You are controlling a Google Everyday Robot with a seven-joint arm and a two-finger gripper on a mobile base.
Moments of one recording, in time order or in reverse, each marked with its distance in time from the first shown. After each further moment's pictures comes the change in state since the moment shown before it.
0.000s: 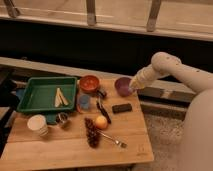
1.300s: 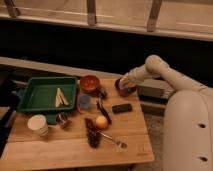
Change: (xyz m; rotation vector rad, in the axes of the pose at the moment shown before) arm -0.025 0.034 0.072 -0.190 0.062 0.023
